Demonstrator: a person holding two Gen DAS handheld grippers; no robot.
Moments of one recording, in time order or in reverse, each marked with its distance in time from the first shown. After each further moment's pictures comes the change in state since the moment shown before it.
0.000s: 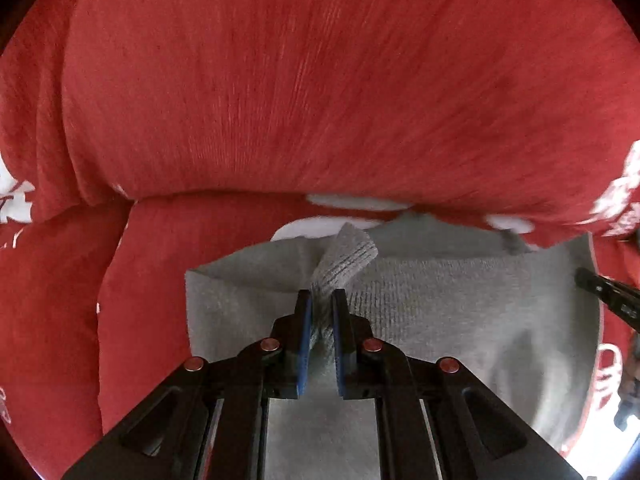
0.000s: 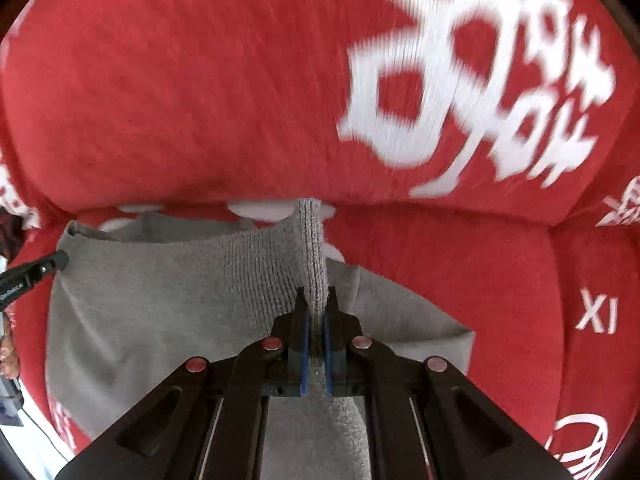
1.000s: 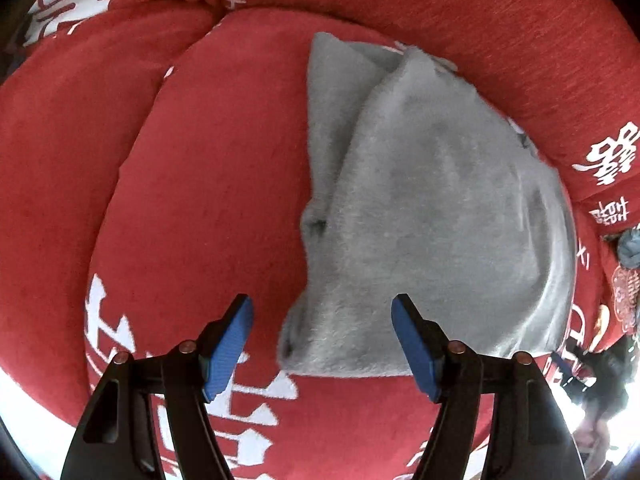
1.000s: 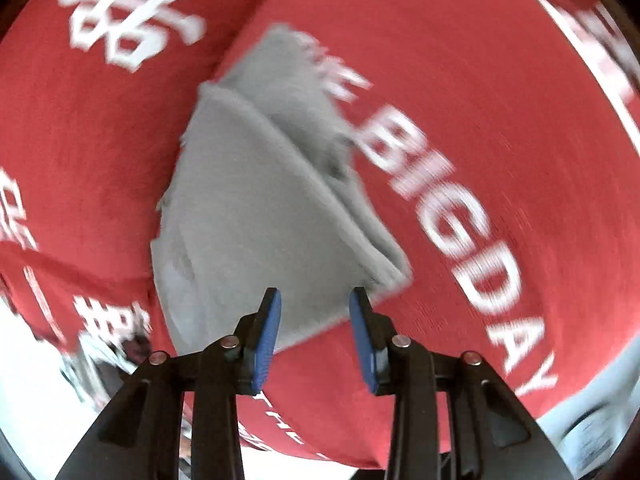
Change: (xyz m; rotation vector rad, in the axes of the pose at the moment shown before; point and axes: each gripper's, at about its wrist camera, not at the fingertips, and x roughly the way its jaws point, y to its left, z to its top) left arm -0.045 0.073 -0.146 -0.206 0.237 -0.114; right arm -0.046 -0.076 -0.239 0.901 0.152 0.404
